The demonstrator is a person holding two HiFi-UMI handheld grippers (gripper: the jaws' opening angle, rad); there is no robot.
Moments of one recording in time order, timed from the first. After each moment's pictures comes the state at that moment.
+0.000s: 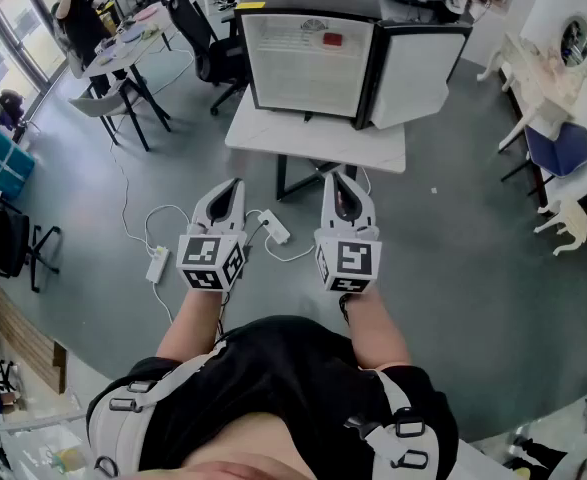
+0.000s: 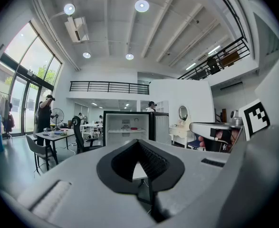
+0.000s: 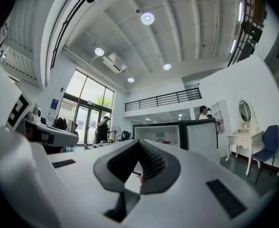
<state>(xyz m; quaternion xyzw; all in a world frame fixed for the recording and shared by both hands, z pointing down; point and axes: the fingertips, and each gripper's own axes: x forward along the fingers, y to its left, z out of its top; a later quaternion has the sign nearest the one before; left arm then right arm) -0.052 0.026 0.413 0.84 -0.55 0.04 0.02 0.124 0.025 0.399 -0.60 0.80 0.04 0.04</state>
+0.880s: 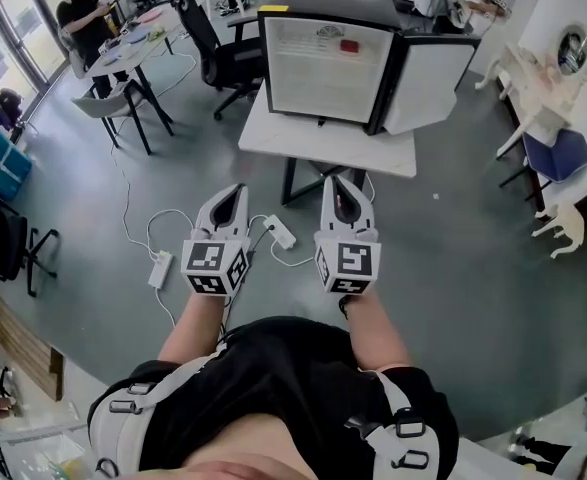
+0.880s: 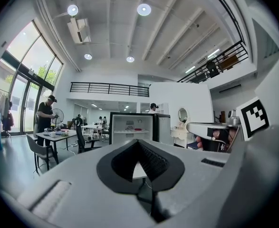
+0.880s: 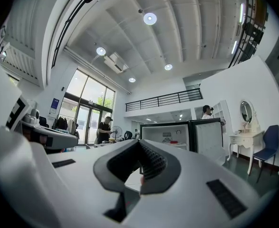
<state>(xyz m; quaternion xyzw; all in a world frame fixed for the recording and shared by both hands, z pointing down) -0.113 0.040 0.415 0.84 -0.54 0.03 0.02 0.056 0.035 0.397 -0.60 0.80 0.04 0.04</state>
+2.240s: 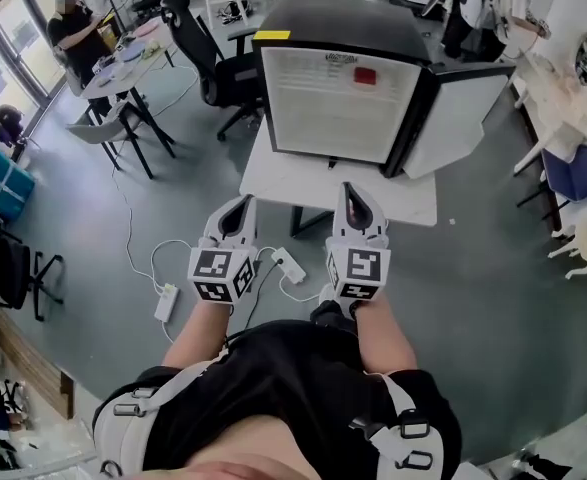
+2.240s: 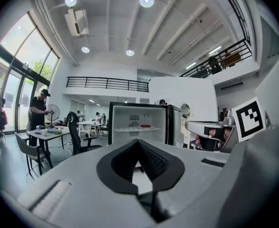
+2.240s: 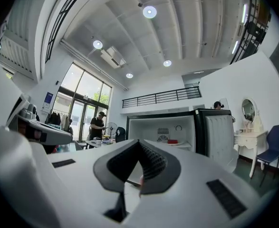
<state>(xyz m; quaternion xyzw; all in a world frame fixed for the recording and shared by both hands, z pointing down) -0.105 -0.147 0.445 0.85 -0.53 0.05 0.03 0.074 -0.157 0.428 -0.61 0.79 0.04 0.02</state>
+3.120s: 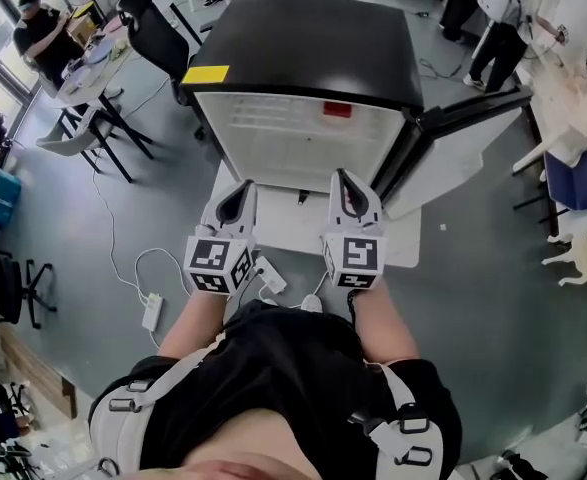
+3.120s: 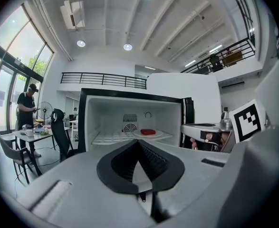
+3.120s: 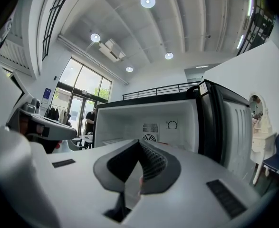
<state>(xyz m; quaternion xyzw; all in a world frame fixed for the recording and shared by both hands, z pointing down) -0.001 -0.347 0.444 0.86 -0.51 0.06 0.04 0.162 -0.359 0.437 -0.60 0.80 0.02 -0.01</state>
